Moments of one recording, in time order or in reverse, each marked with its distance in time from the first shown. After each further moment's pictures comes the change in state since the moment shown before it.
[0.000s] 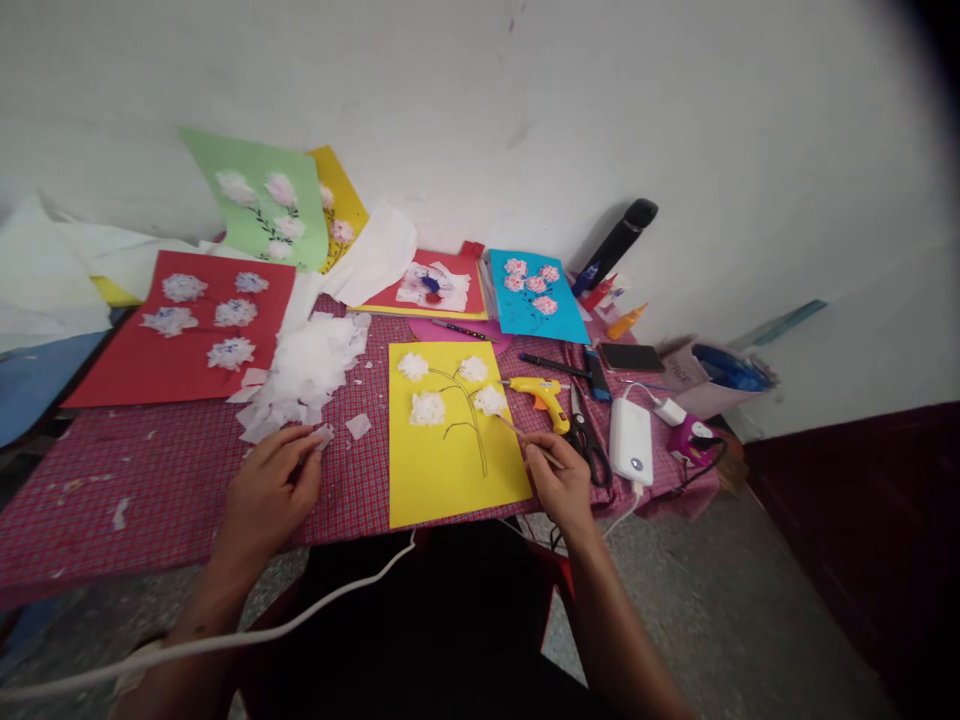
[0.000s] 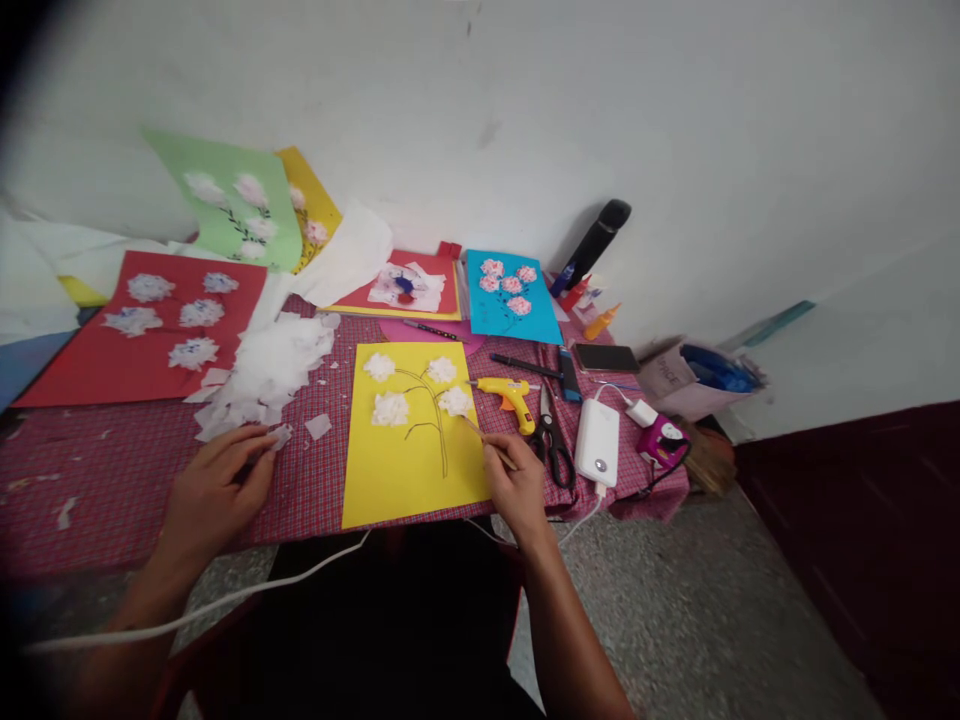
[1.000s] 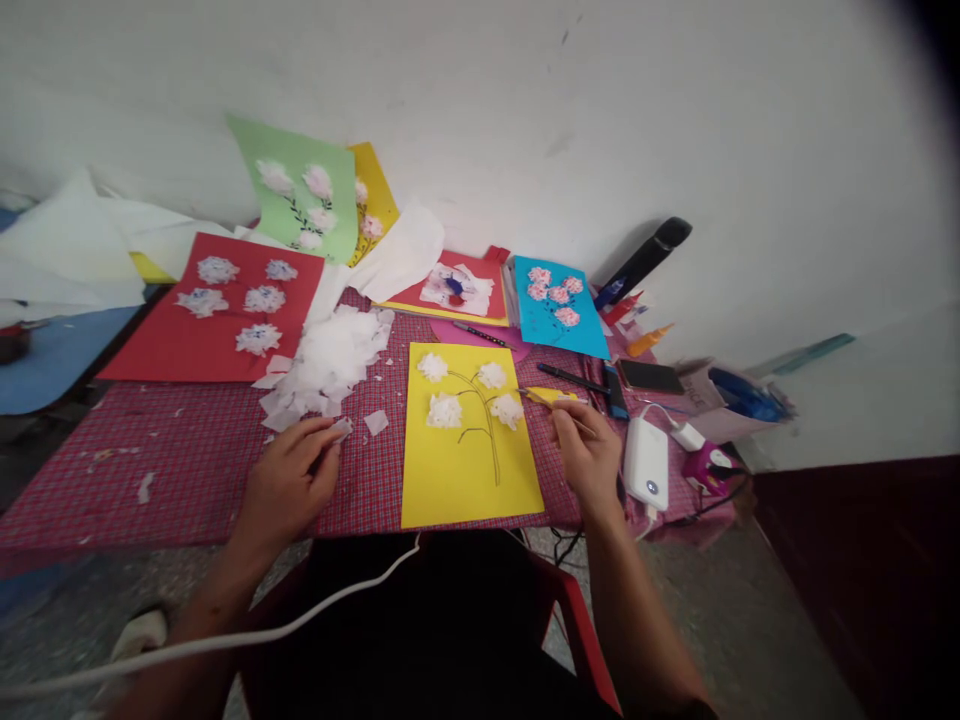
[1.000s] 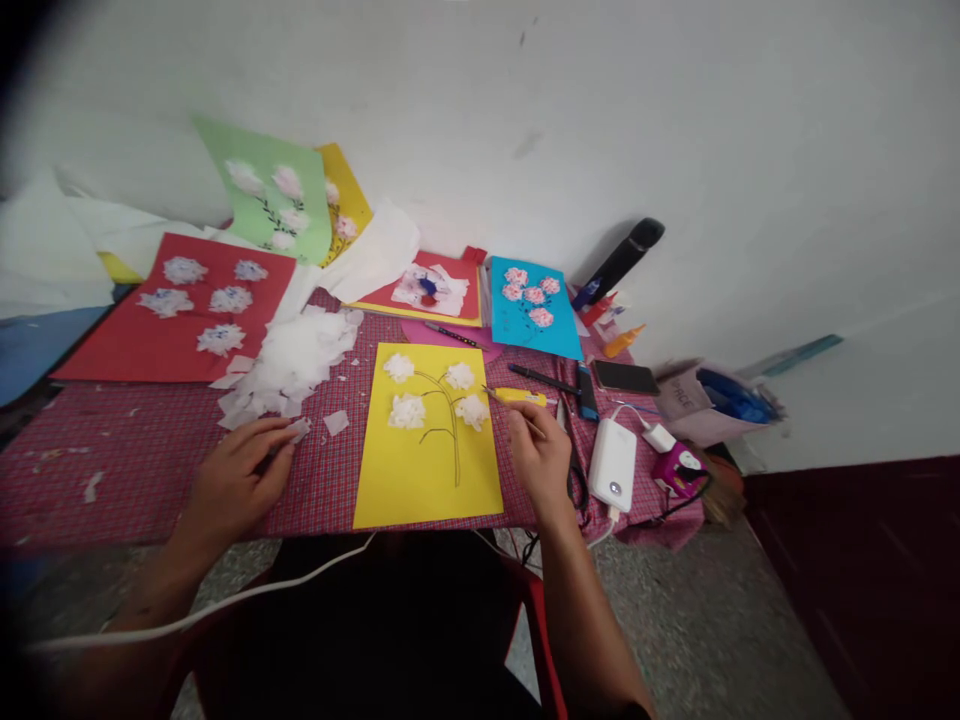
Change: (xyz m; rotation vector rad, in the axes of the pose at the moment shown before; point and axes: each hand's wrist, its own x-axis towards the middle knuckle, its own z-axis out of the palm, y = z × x) left_hand -0.002 0.001 0.000 -0.061 -0.025 -0.031; right_hand 0.056 -0.021 0.004 0.025 0.039 -0.044
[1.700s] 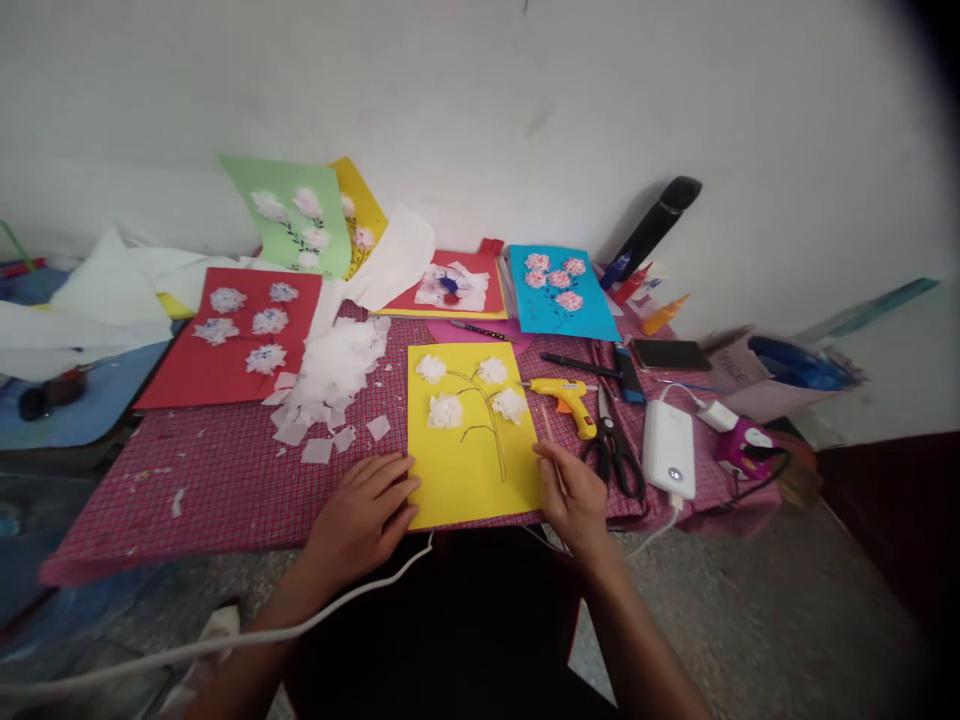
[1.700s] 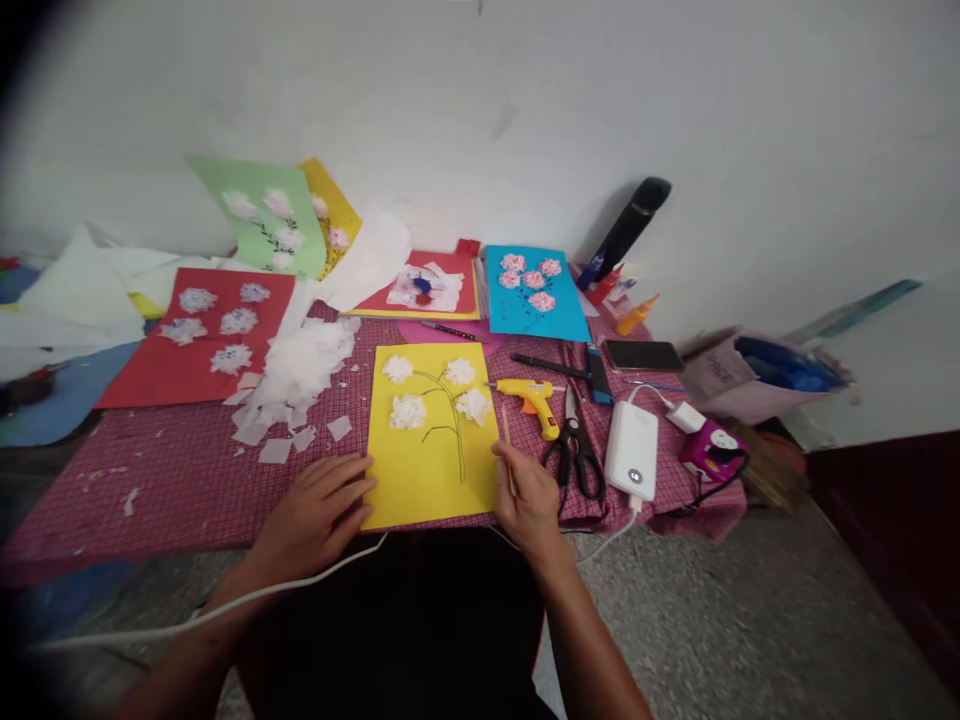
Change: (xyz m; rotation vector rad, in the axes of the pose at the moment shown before) left_hand -0.011 0.065 0.014 -0.028 -0.410 0.289; right_hand -0.067 0.030 -0.003 -0.319 -0.041 -0.439
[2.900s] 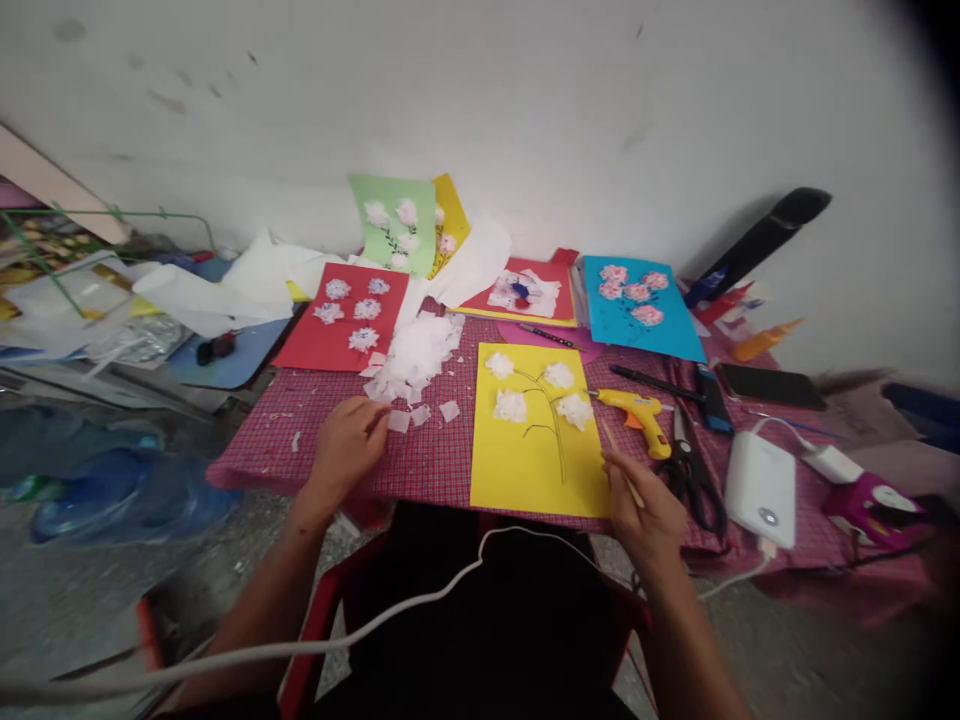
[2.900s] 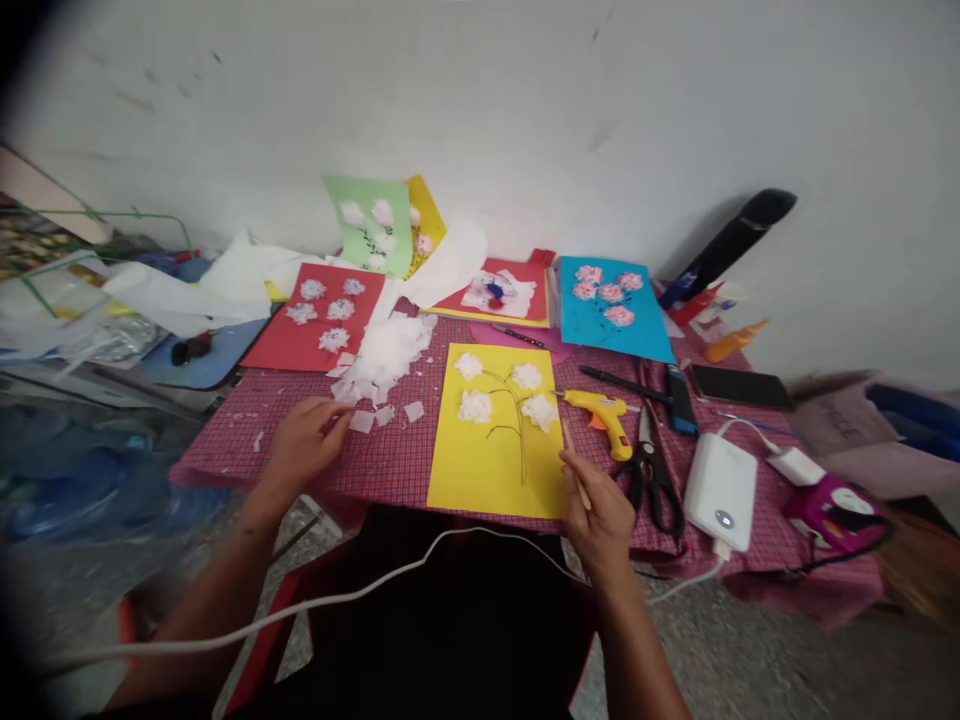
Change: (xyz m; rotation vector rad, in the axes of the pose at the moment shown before) left_hand -0.029 -0.080 -0.060 0.235 0.280 -0.416; right_hand -0.012 0.016 0.004 0.082 0.023 0.082
